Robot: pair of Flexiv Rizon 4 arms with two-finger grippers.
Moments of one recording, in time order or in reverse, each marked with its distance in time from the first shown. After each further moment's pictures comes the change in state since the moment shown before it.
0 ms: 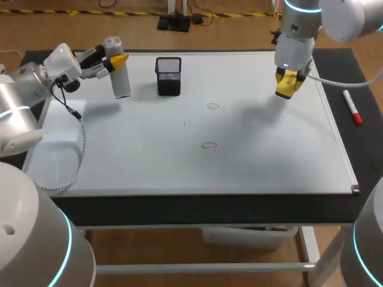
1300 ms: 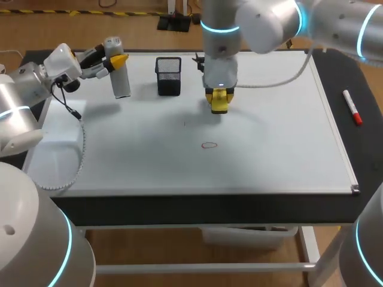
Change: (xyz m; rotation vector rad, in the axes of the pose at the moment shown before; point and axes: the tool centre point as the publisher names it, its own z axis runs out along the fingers) left arm 0.000 0.000 0.000 0.000 0.000 0.000; right arm -0.157 0.127 0.038 -0.020 0.040 -0.530
